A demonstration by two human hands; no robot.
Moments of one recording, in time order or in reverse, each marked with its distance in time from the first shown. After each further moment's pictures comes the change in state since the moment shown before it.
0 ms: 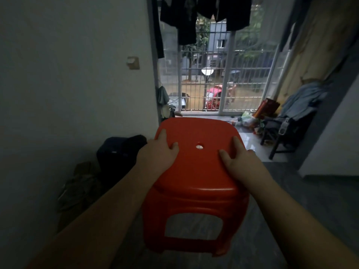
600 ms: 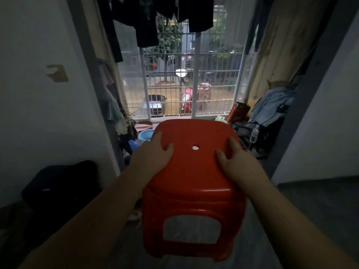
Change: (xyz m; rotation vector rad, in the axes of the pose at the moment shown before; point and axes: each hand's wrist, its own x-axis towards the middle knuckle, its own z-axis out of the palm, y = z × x) left_hand 0.268 0.215 0.151 -0.055 -0.054 0.112; right_hand 0.288 0.155 -0.068 -0.030 0.079 0.078
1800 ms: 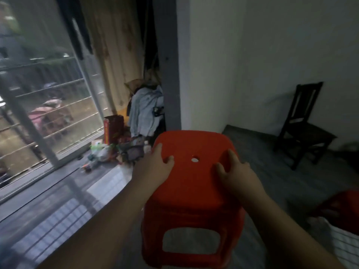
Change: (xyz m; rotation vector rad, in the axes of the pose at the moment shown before) left_hand 0.415 0.390 0.340 -0.112 -0.335 0.831; right_hand 0.329 0.294 -0.040 -0.070 0.389 0.868
